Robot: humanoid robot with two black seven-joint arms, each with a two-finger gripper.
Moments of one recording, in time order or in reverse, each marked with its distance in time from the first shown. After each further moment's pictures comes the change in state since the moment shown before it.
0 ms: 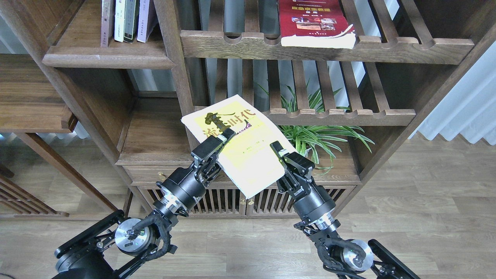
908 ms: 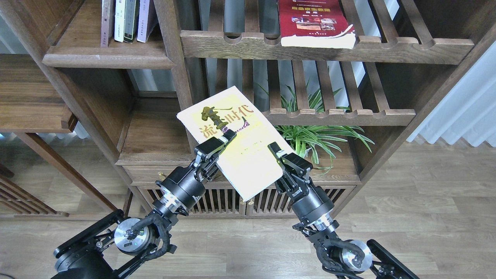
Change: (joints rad) left arm -0.001 0.008 0.004 -0.008 0.000 -0.004 -0.001; right arm 0.008 0.001 -0.013 0.000 0.000 0.000 -0.001
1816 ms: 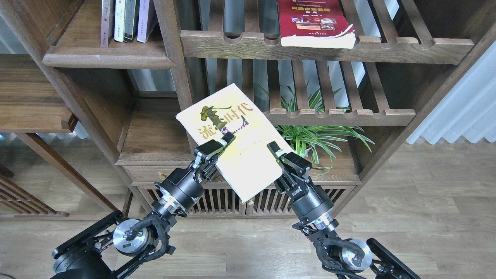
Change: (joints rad) left arm 0.005 0.006 0.008 0.000 0.001 0.002 0.001; right arm 0.003 -0.003 0.005 0.000 0.002 0.000 0.004
